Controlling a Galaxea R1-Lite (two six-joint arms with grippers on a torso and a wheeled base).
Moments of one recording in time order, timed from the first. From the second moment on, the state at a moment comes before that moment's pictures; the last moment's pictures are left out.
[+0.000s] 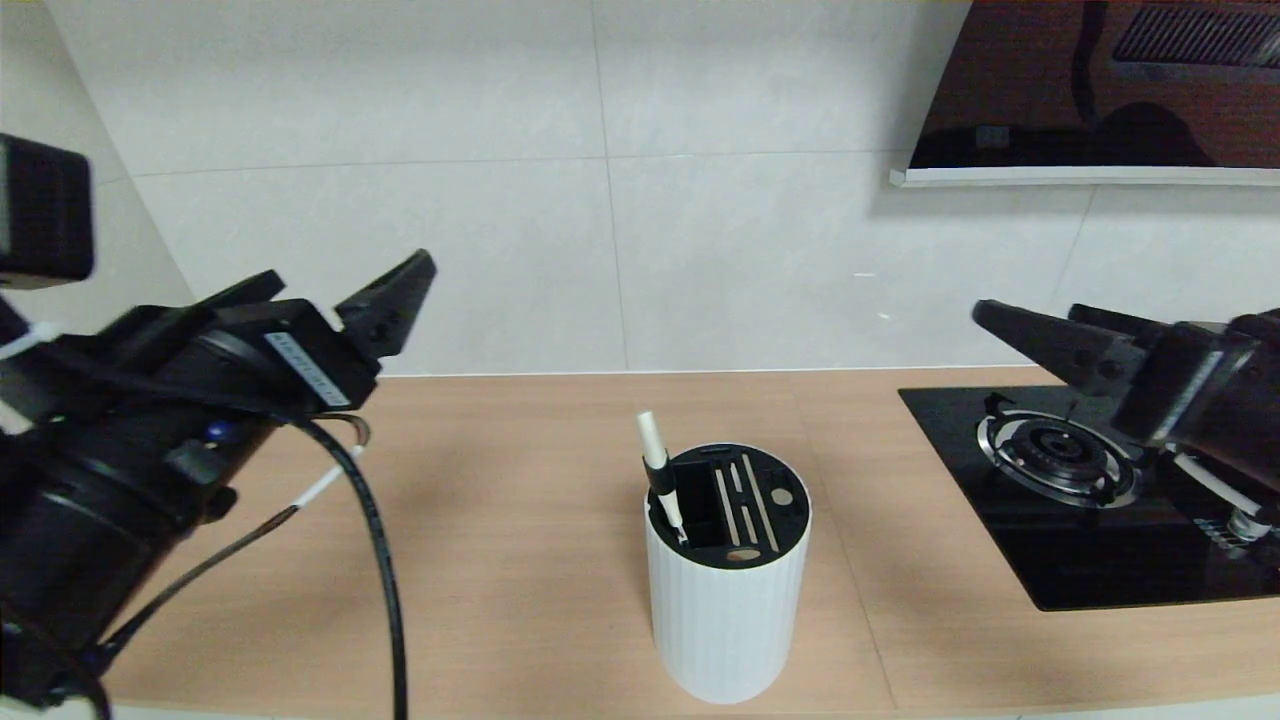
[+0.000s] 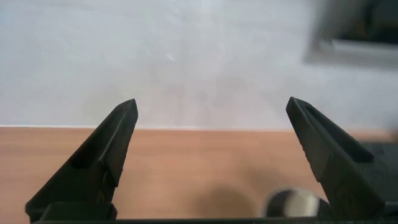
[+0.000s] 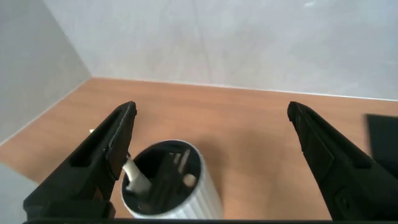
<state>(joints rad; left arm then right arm) -0.61 1.29 -0.56 -0.96 0.51 -0.06 0.58 1.21 -0.64 -0.65 -0.19 0.19</state>
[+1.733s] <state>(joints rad) 0.00 0.00 -0.29 0.07 0.21 0.08 0.00 0.00 -0.13 -0.08 -0.08 -0.03</state>
